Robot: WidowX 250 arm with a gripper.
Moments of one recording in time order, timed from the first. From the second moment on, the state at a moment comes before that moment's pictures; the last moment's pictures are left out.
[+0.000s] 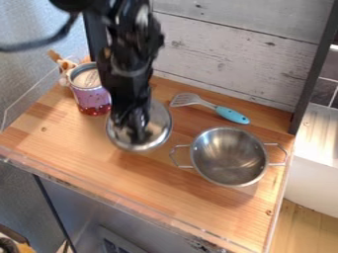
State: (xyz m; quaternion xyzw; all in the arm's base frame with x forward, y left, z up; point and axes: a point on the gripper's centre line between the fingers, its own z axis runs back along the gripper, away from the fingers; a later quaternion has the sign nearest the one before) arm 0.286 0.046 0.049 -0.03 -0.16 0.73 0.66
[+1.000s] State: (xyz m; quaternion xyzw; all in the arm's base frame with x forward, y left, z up) arm 0.285 0.042 0.036 0.01 -0.15 0.73 0.66
